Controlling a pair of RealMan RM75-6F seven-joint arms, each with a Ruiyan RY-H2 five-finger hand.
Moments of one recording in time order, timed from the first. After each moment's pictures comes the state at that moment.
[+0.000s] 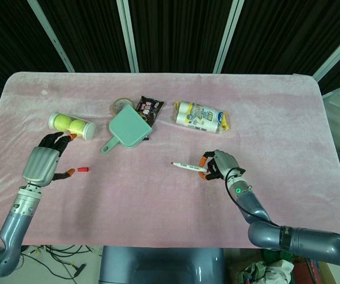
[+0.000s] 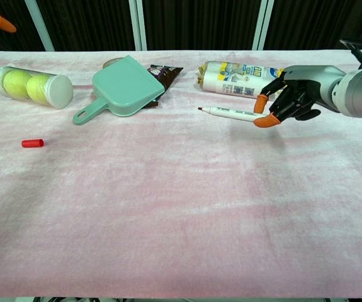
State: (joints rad) left arm -0.47 -1.31 -0.13 -1.51 1.40 1.29 0.13; right arm 0.89 -1.40 0.20 -1.66 -0.50 0.85 -0.09
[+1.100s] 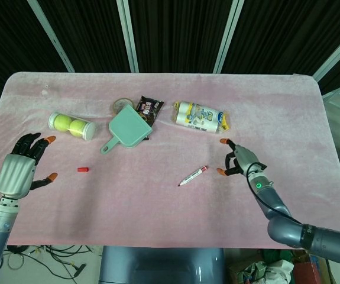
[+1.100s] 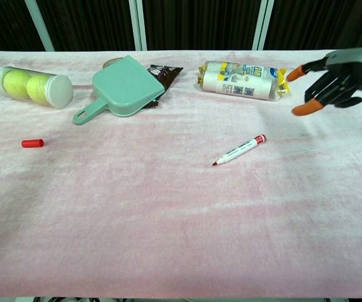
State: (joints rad) left arm -0.34 -1.20 -0.10 -1.61 1.51 1.48 0.13; right arm 0.82 -1.21 0.23 -1.71 -0.51 0.79 -0.05
